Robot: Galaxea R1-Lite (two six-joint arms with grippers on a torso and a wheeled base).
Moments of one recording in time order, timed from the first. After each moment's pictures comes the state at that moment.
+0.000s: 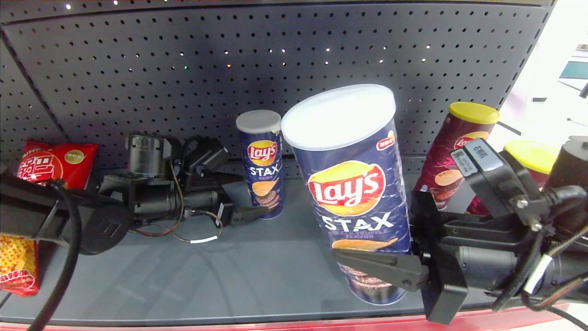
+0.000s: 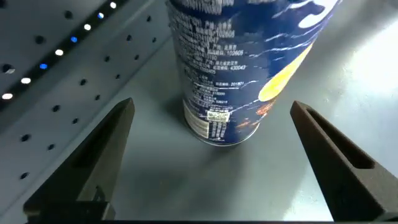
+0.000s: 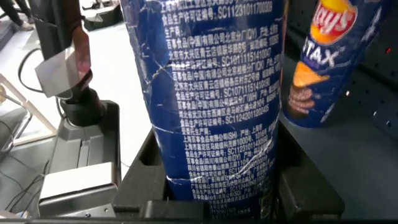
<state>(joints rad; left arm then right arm) -0.32 1.84 -0.86 -0.55 -0.54 0.33 0.78 1.47 -0.61 -0.76 0.51 -0.12</state>
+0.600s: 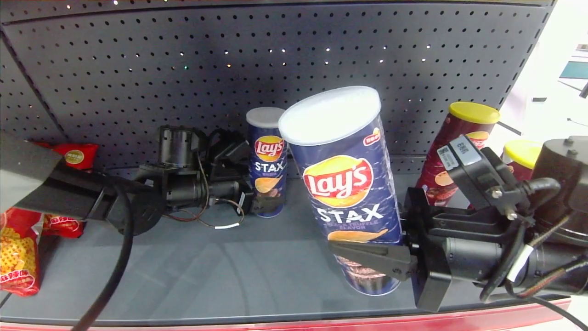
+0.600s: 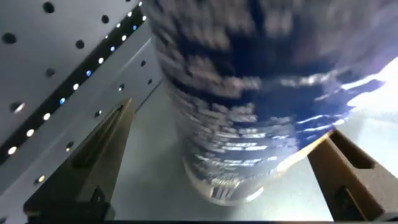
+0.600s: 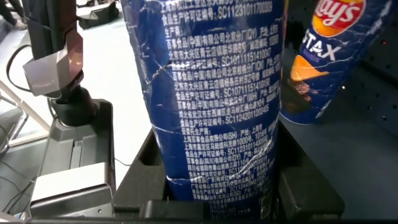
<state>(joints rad) -0.36 1.95 -1.01 -0.55 -0.54 0.33 0.76 1.50 -0.63 -0.76 0.51 -0.12</state>
